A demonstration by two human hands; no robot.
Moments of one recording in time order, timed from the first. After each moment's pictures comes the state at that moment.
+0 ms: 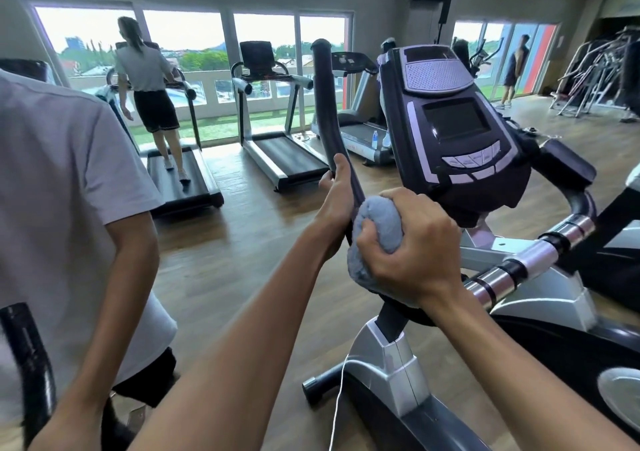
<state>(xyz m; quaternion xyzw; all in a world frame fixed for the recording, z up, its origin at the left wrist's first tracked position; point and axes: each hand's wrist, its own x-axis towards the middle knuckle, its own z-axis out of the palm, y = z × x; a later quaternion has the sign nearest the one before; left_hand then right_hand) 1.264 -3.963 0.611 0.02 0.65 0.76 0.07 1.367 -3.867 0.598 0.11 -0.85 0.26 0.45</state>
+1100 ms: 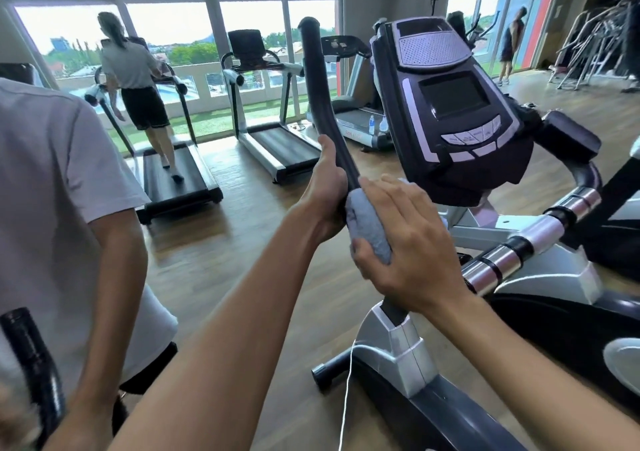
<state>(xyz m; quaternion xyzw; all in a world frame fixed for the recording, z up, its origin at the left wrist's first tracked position) 1.272 -3.976 0.622 0.06 0.58 0.79 0.20 1.367 -3.859 0.570 0.17 -0.88 0.16 0.40</state>
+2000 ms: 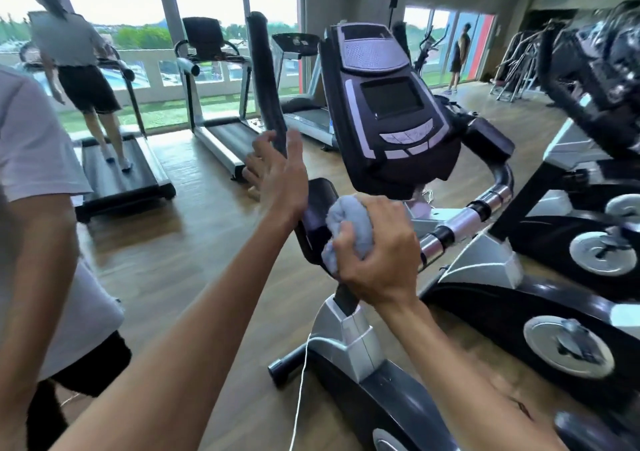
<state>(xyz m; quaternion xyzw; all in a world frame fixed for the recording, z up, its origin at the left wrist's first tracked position) 1.300 -3.950 0.621 0.02 0.78 0.60 -0.16 1.395 -3.842 0.556 0.06 -0.82 0.30 0.49</state>
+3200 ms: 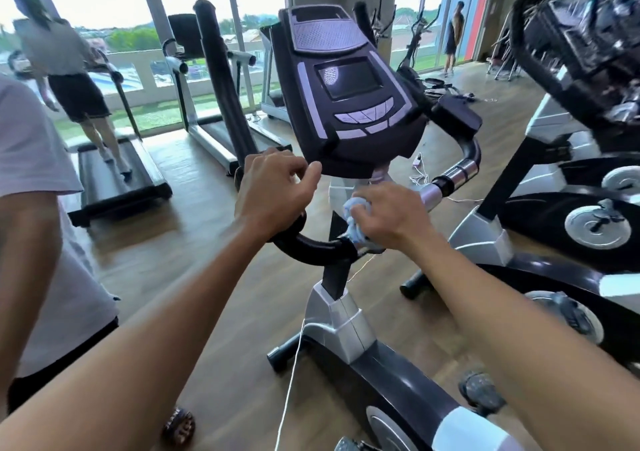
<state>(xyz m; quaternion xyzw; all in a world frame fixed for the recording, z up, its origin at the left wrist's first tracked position) 1.340 -3.921 0.602 0.25 0.85 0.36 -0.28 1.376 -3.726 0.558 0.02 -0.97 0.13 0.22</state>
